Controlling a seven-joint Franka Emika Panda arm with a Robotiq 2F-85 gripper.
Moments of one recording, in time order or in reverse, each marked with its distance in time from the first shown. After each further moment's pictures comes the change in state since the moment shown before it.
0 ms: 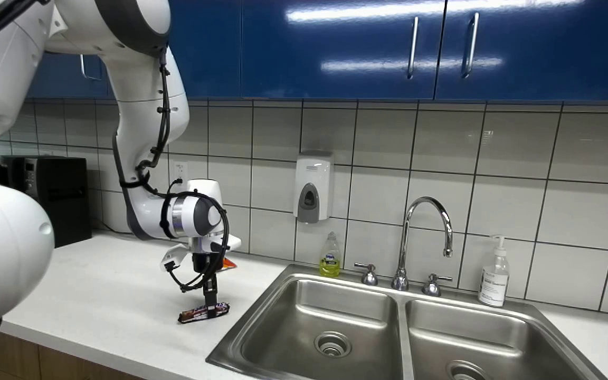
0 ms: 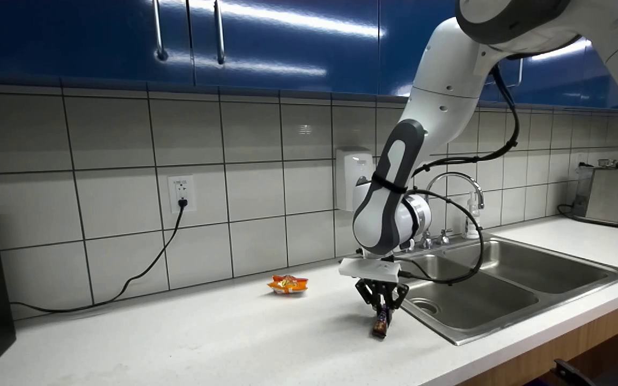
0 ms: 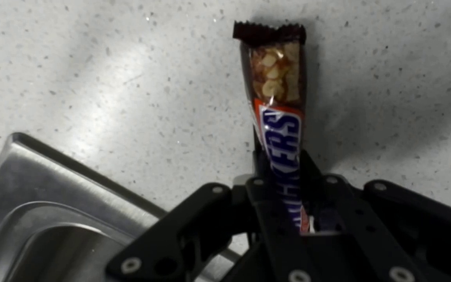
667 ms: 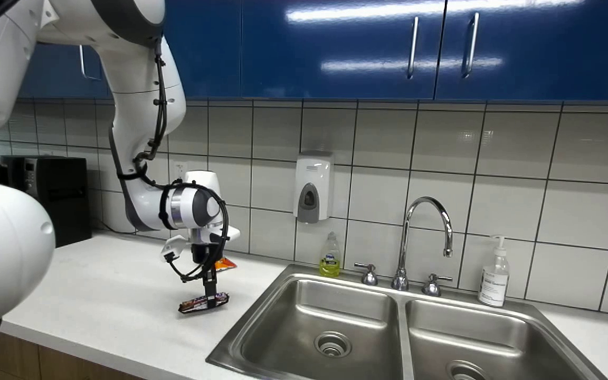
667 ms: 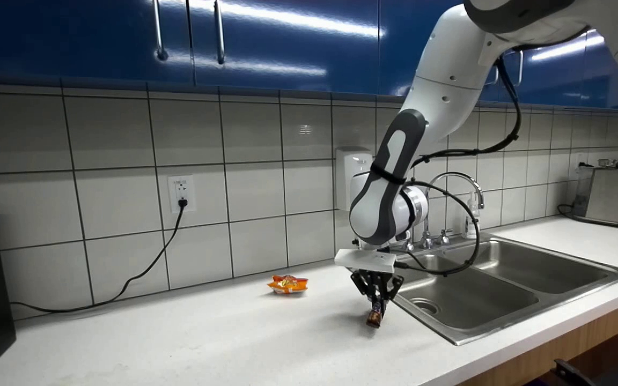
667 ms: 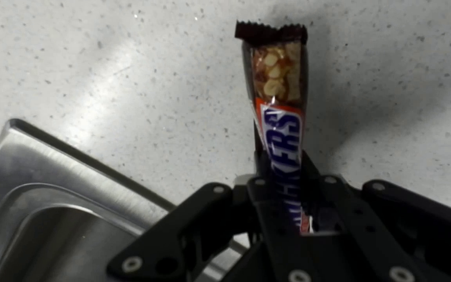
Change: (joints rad) arm 0.012 -0.045 0.000 0.004 -0.002 -0.018 -0.007
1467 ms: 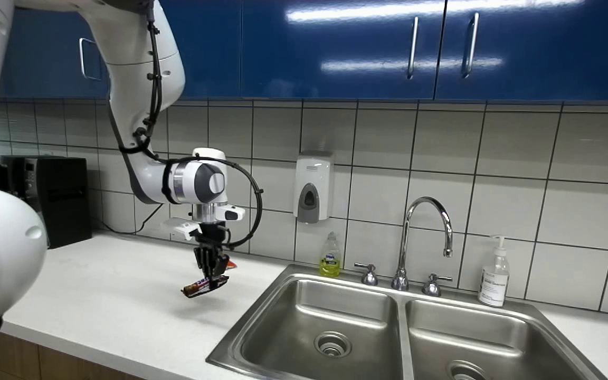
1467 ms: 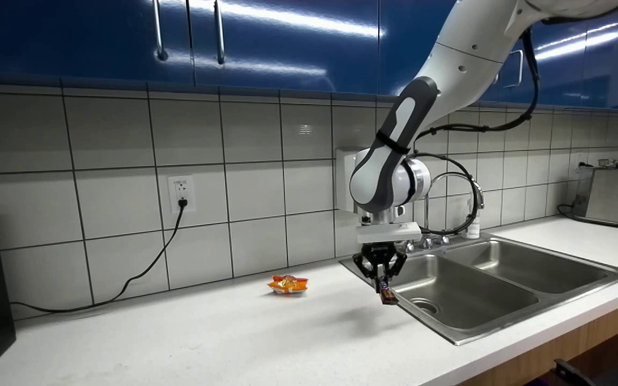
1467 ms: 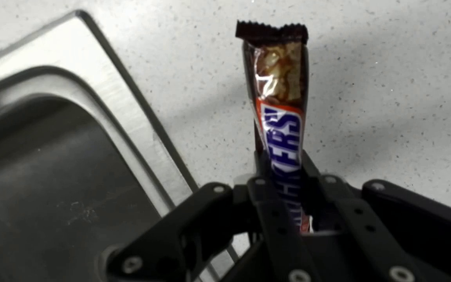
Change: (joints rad) arm -0.100 -0.133 0.079 -0.007 0.060 -0.150 -0.582
